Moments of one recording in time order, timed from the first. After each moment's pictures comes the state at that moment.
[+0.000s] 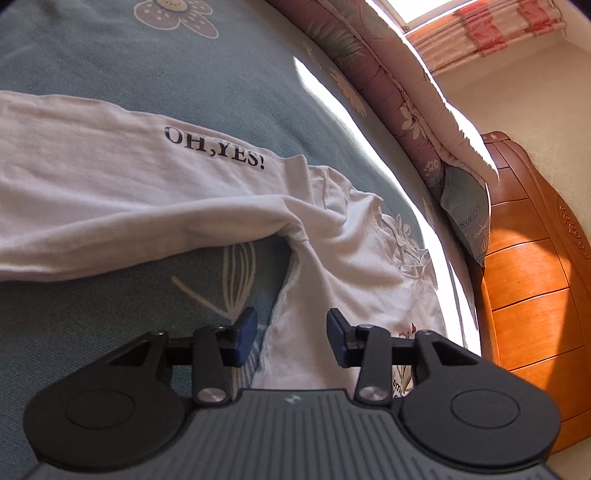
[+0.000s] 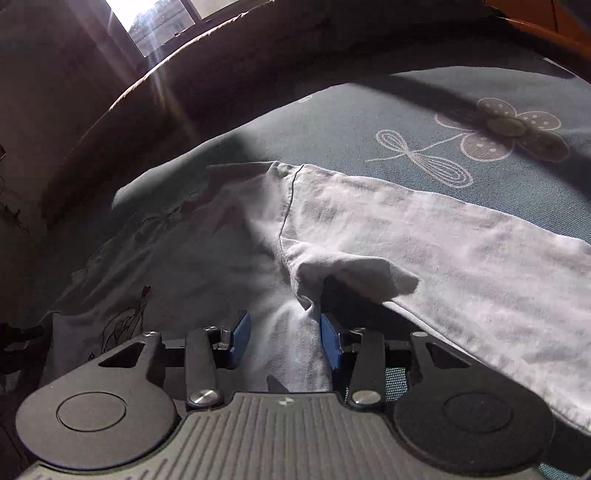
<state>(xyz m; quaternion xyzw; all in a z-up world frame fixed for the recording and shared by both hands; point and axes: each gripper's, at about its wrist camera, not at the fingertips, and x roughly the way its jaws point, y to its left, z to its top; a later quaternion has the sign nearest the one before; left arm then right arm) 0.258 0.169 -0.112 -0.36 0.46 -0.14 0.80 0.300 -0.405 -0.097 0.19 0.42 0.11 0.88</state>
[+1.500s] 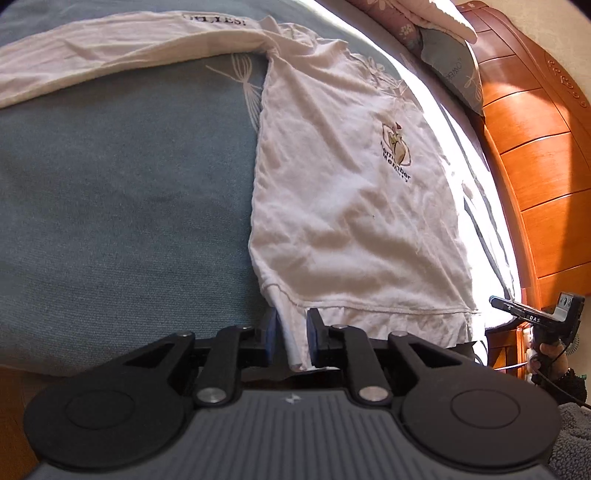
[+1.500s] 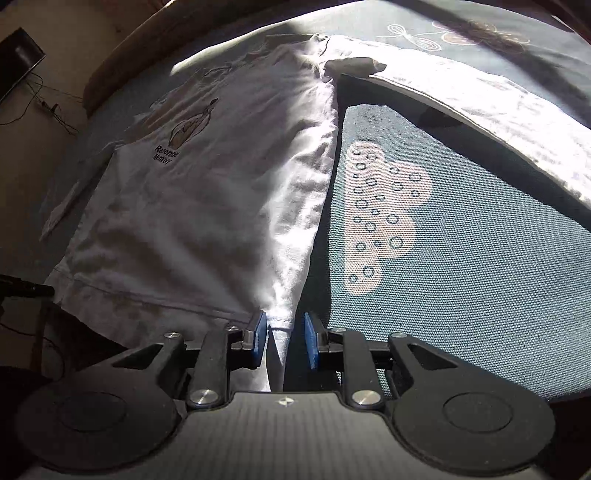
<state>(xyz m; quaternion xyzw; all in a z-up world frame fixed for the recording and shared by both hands) 0.090 0.170 -0.058 -0.19 0.56 -0.20 0.78 0.120 -0.413 -0.069 0.11 0.51 0.16 0.84</state>
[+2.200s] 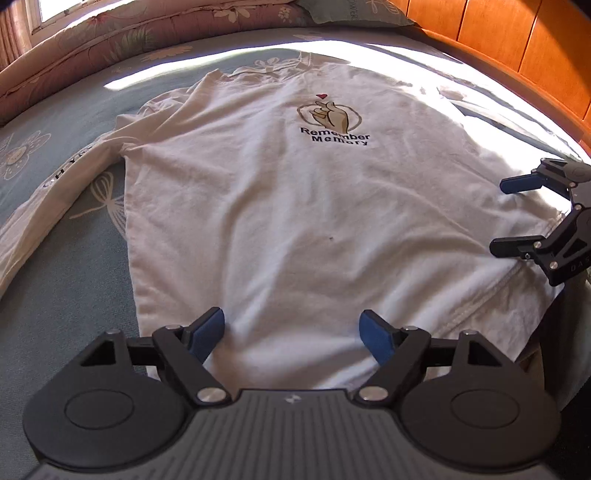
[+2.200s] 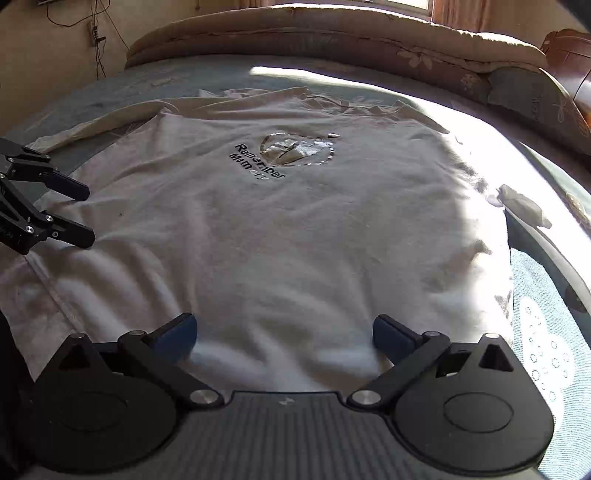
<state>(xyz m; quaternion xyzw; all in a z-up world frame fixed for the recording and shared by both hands) 0.088 0.044 -0.093 0.11 0.46 -0.22 0.85 0.135 -0.233 -0.116 -0.10 0.39 0.19 0.89</state>
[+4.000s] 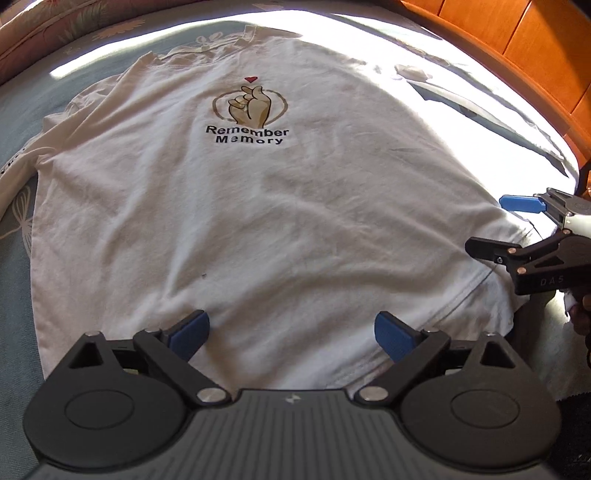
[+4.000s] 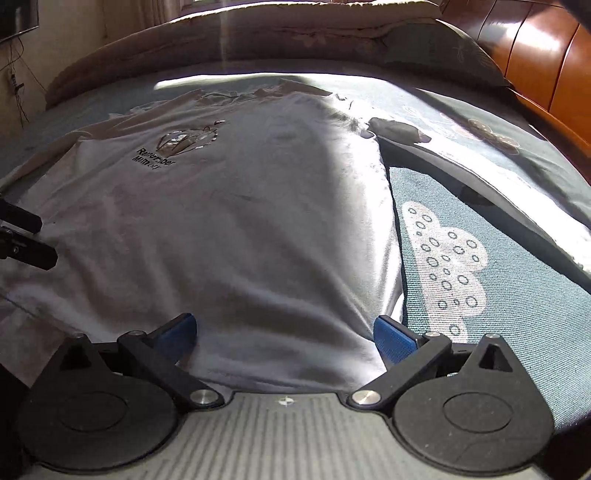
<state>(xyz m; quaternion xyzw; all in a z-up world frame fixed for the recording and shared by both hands) 0.100 -0.045 -0.091 0.12 0.52 -0.26 0.80 0.107 -0.293 -0.118 -0.01 0.41 0.06 0.91</state>
